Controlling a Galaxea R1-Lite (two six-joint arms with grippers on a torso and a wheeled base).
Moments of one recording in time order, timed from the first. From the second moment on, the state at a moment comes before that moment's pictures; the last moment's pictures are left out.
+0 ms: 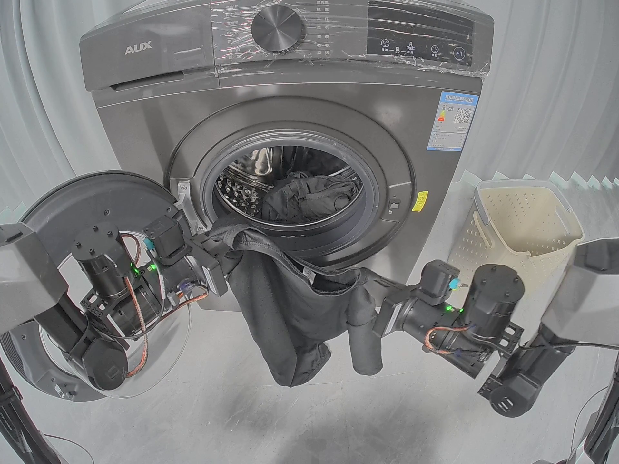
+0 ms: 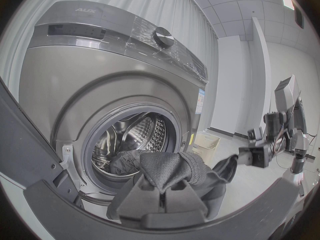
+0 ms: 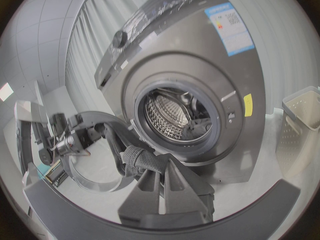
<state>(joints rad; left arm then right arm) -0.36 1.93 -0.53 -1.55 -0.32 0.02 0.69 2.06 -0.53 -1.54 -0.03 0.27</state>
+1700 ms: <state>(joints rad) -0.29 1.71 -0.46 -1.55 -0.31 0.02 0.64 1.85 -0.66 -1.54 -0.11 0.25</state>
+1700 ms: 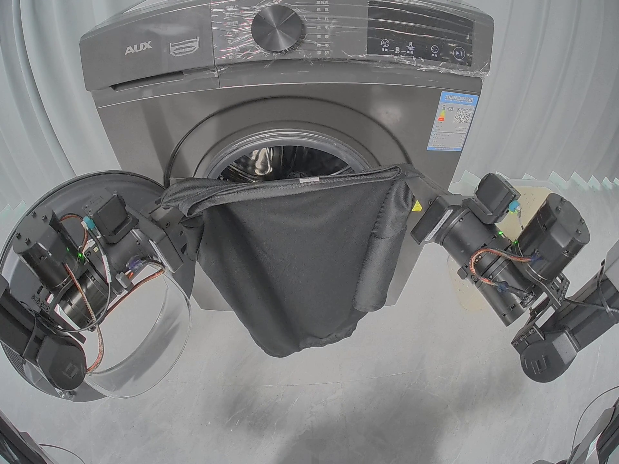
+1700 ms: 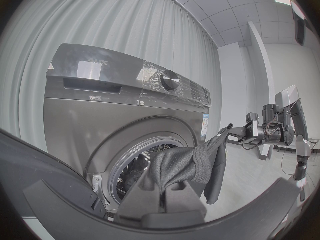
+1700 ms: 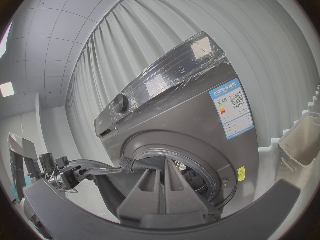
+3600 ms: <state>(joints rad) -0.37 1.76 -0.56 -1.54 -0.26 -0.05 0.64 1.85 -0.51 -1.53 -0.11 0.20</state>
